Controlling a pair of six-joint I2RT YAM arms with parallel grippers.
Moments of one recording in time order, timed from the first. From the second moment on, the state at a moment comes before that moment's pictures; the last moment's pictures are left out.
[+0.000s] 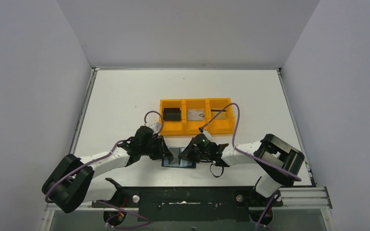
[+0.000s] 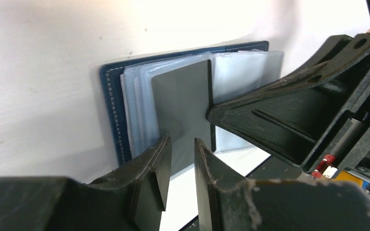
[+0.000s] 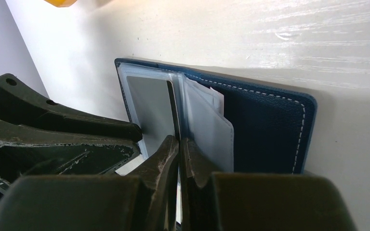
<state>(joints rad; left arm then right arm) -0.61 1.28 0.41 0.04 0.32 -0.80 0.95 1.60 0.58 0.27 -0.02 1.29</state>
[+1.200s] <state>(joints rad) -0.63 1.35 0.48 -0.03 0.14 -0.80 0.89 1.47 0.47 0.28 -0.02 1.28</state>
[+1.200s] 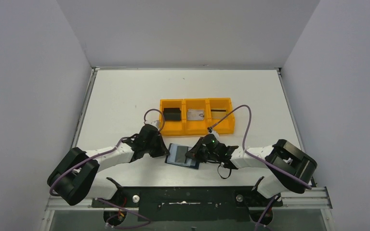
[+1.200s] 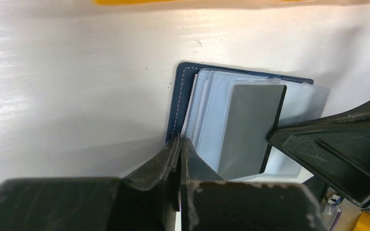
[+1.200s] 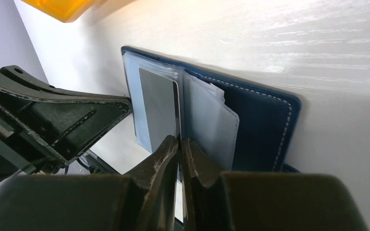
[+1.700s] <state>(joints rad) -0.64 1.22 0.54 -0.20 0.04 -0.74 0.88 1.56 0.47 0.39 -0.07 1.30</state>
